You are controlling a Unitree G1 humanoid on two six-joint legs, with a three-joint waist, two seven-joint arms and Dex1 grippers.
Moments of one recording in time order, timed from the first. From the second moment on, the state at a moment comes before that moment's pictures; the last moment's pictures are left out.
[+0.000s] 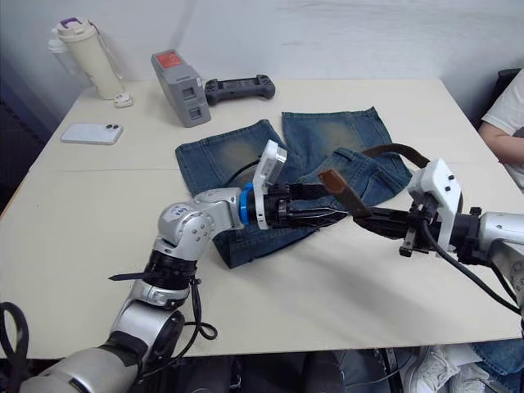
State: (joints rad) left arm -0.82 0.04 -0.13 0.08 -0.59 0.83 -0.80; right arm -0.20 -0.99 -0.37 -0.43 0.79 0.86 0.98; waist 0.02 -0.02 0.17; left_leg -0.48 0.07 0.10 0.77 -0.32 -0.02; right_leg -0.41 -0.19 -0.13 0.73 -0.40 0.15
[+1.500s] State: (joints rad) left arm -1.06 -0.15 0.05 0.46 -0.60 0.58 -0.67; right arm -0.04 -1.02 -0.76 -0.54 0.88 0.91 0.81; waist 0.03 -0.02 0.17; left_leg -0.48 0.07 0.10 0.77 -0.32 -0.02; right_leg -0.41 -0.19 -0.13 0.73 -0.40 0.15
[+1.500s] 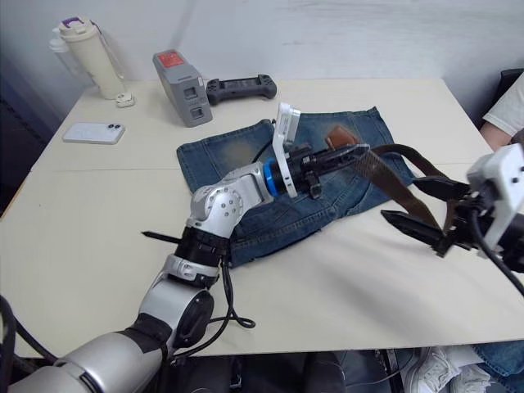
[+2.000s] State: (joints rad) left arm -1.14 -0.20 0.18 0.57 -0.66 0.58 -0.60; right arm -0.06 -0.60 -0.73 -0.66 1.23 0.90 0.33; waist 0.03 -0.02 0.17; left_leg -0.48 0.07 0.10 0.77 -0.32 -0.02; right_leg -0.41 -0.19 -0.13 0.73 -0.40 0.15
